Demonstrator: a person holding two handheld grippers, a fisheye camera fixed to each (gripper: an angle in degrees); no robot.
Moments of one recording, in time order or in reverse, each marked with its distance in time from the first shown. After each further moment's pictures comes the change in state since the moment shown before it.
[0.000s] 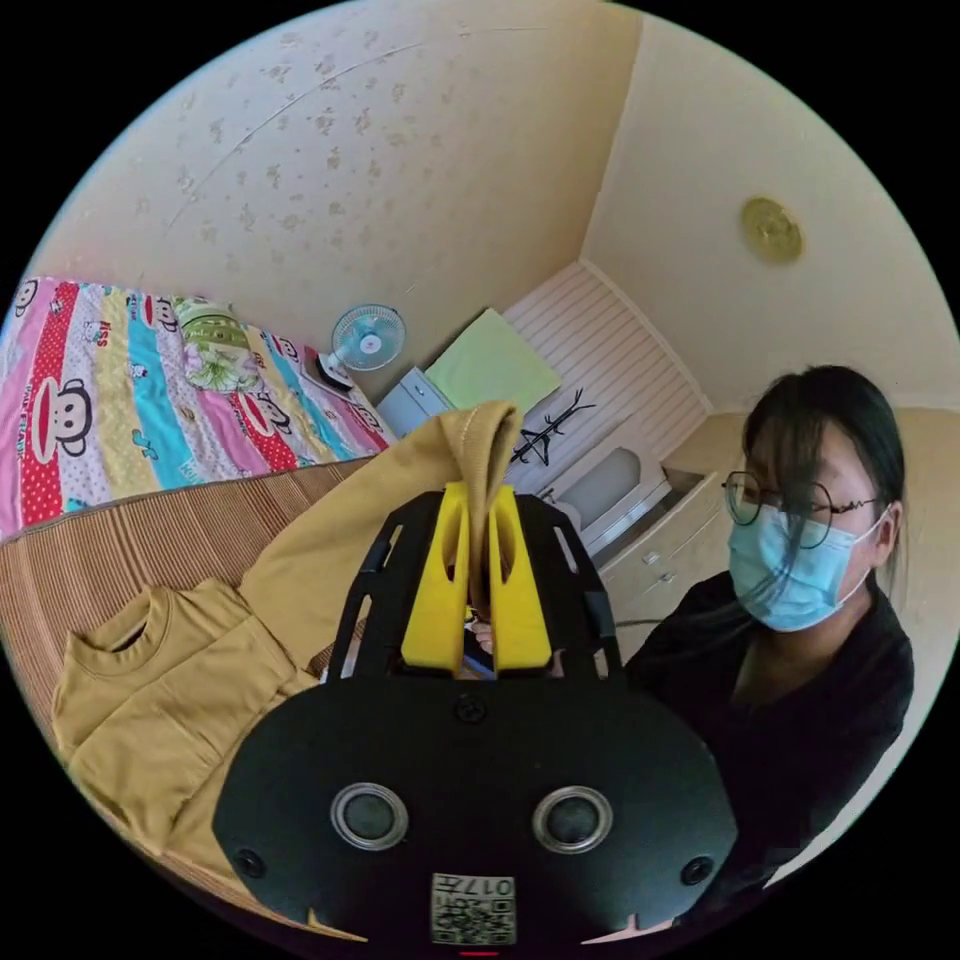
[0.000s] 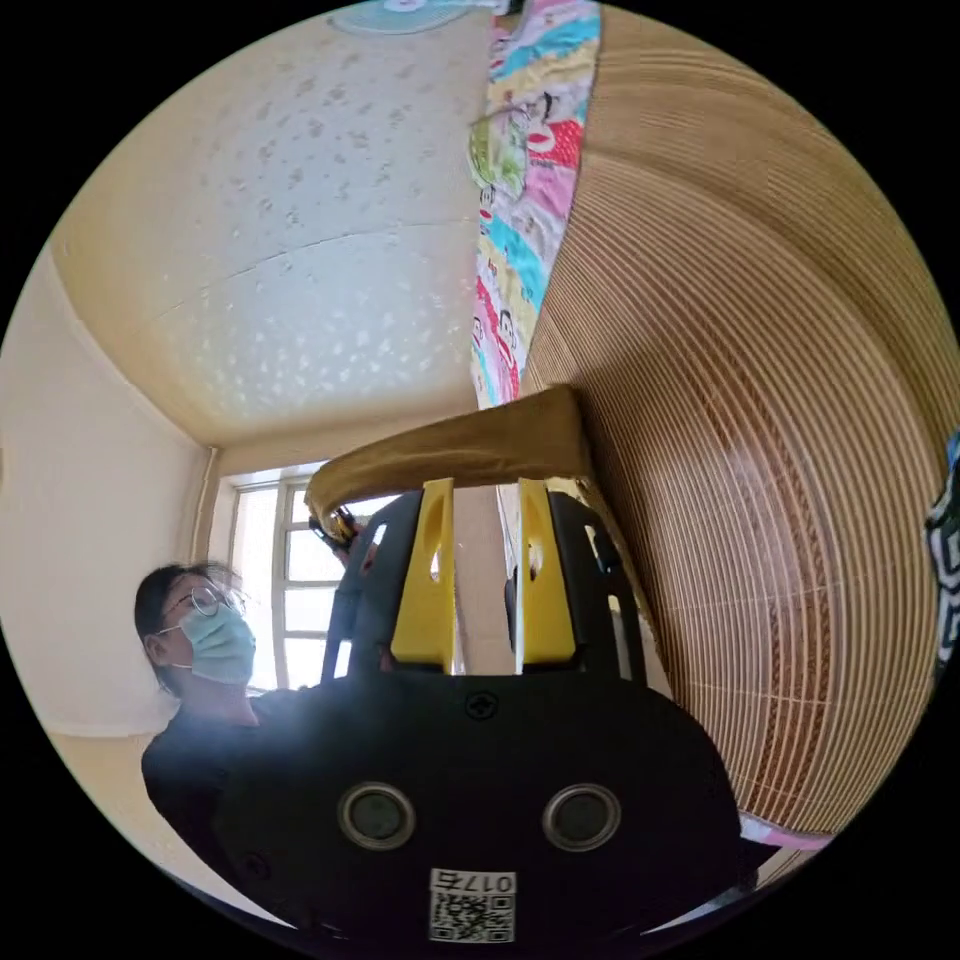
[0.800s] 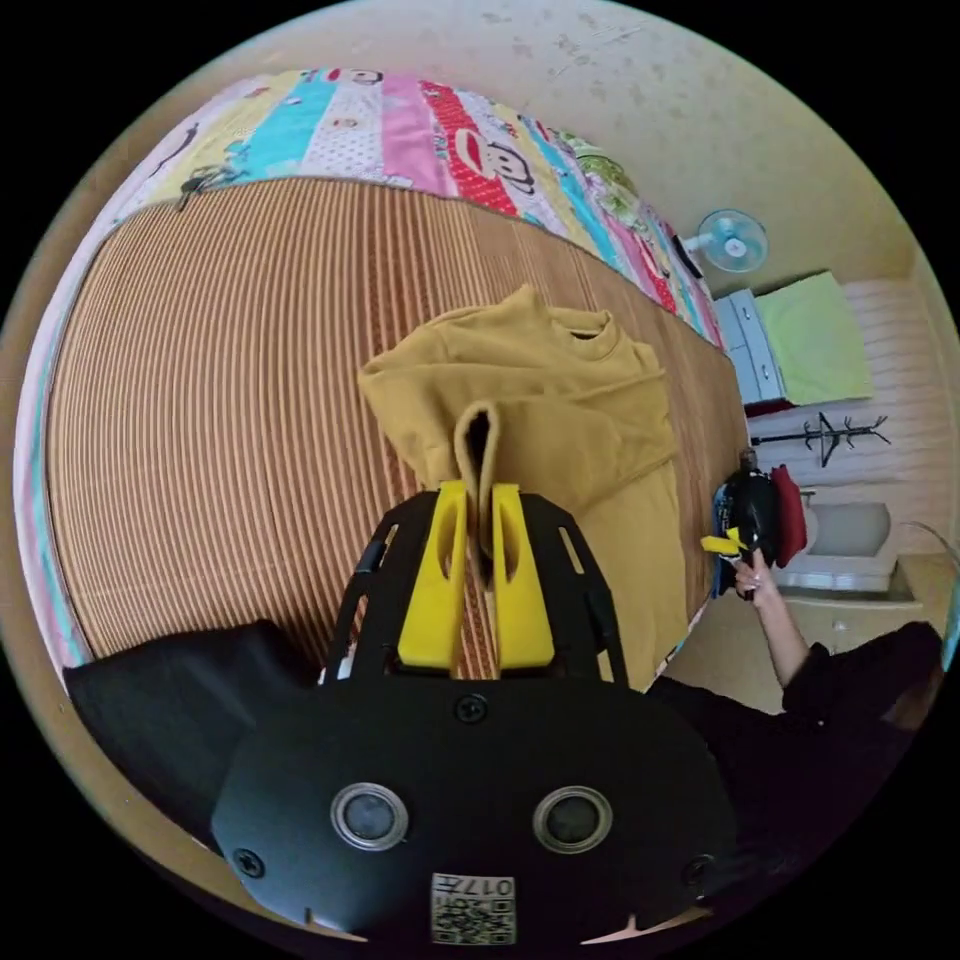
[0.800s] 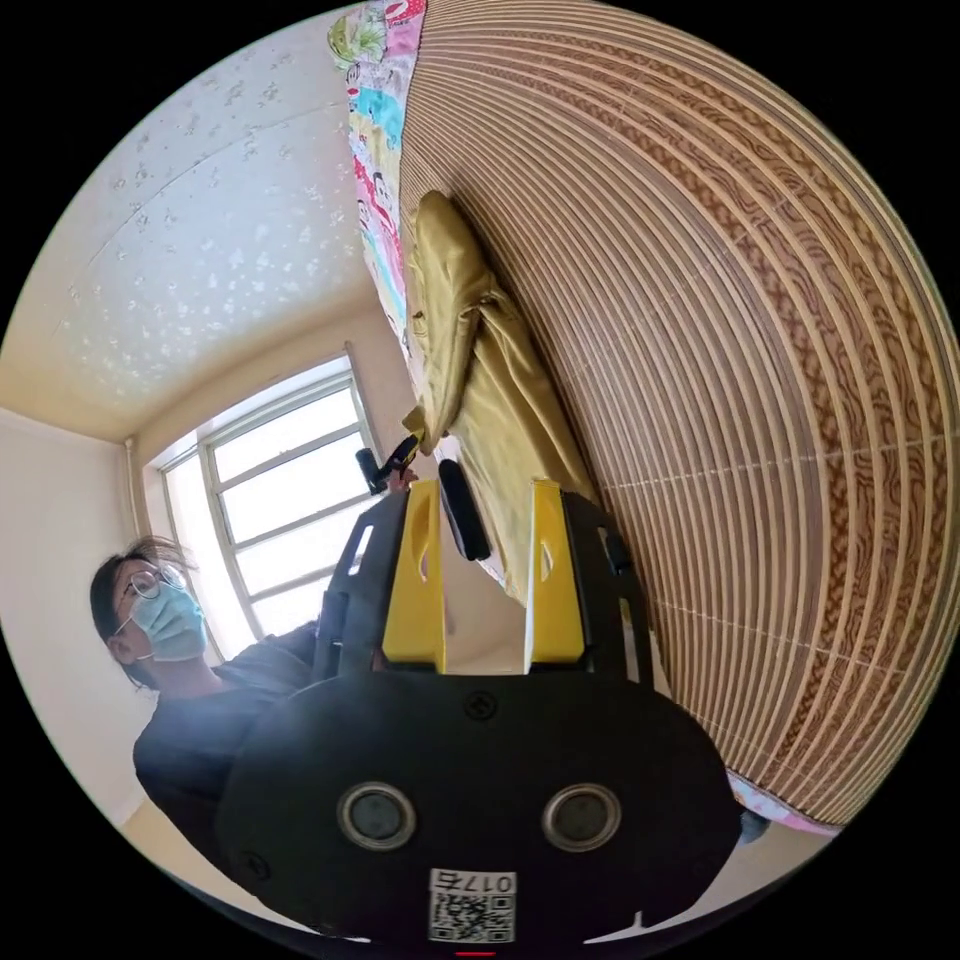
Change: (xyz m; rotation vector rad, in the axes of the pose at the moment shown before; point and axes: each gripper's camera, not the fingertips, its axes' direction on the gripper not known) left arm -0.192 0.134 -0.203 -0.346 -0.719 -0.624; right arm 0.094 0.029 0.065 -0.285 0.288 0.166
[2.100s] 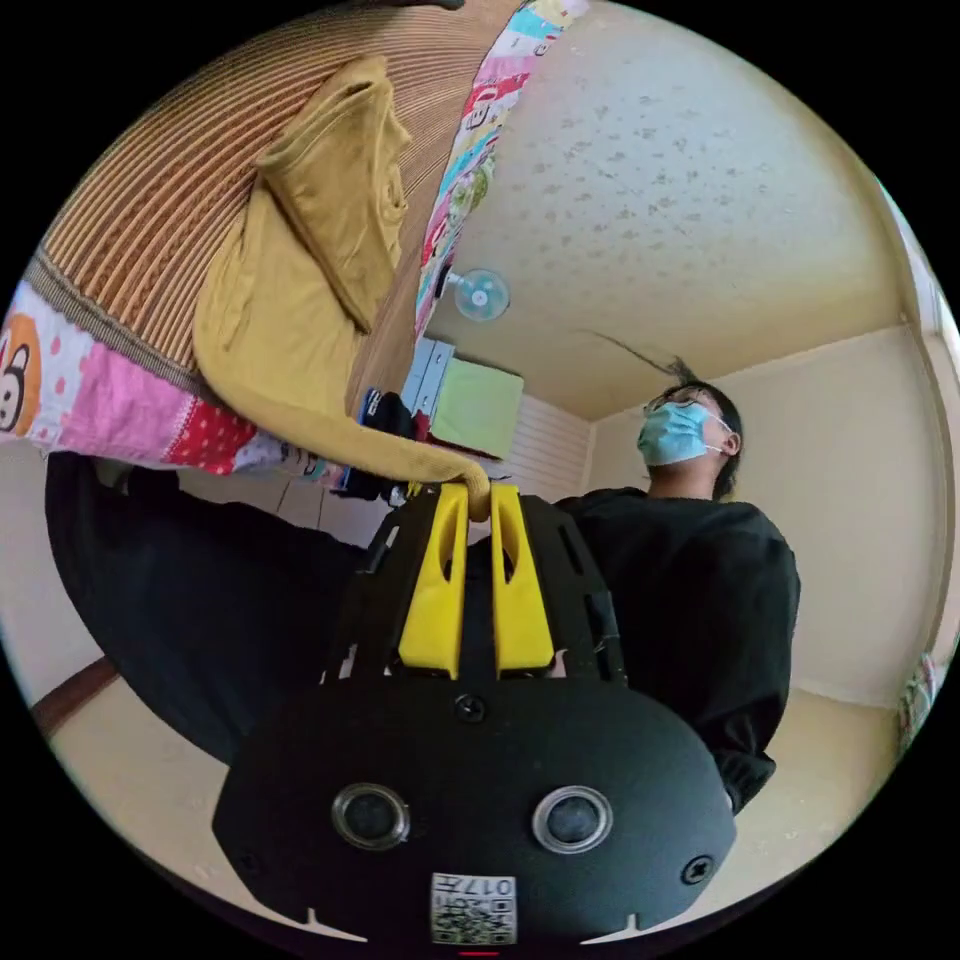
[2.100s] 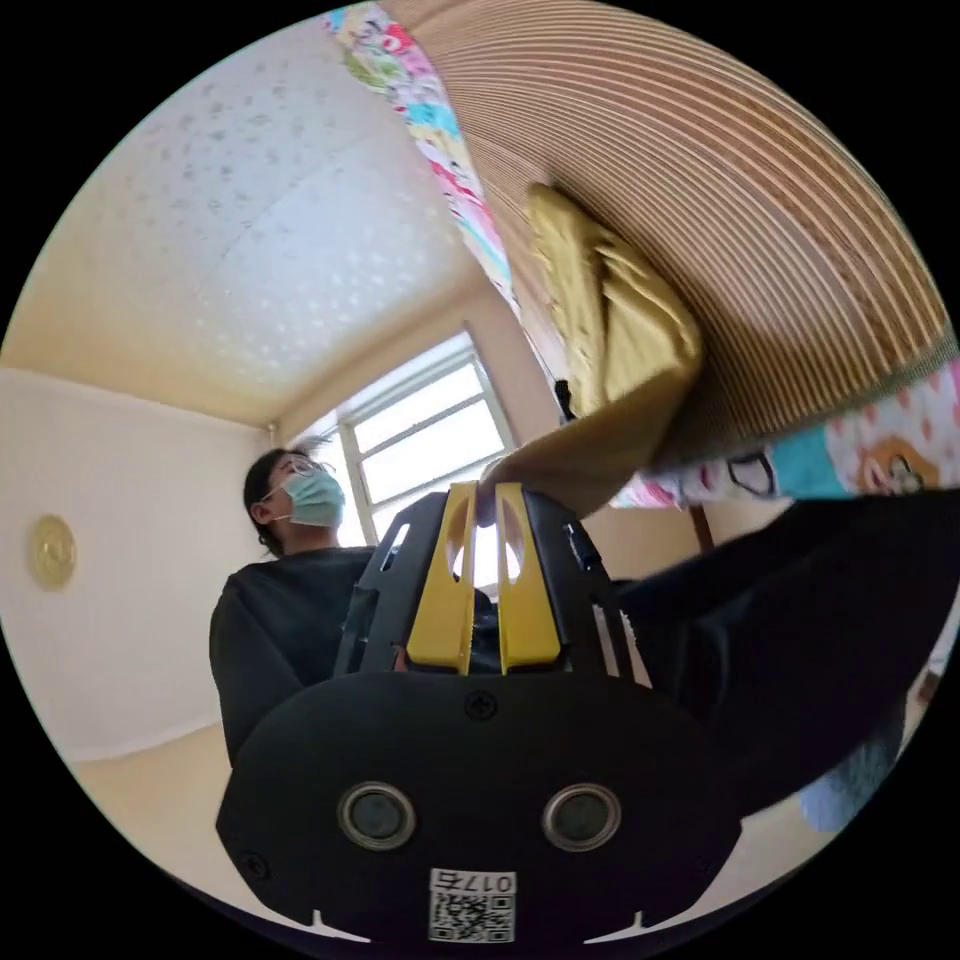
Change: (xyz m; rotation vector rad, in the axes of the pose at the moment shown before) left arm -0.016 0.413 -0.130 0.130 1.300 -0.224; right arm 0.076 0.239 -0.073 0.035 -0.516 -0.052
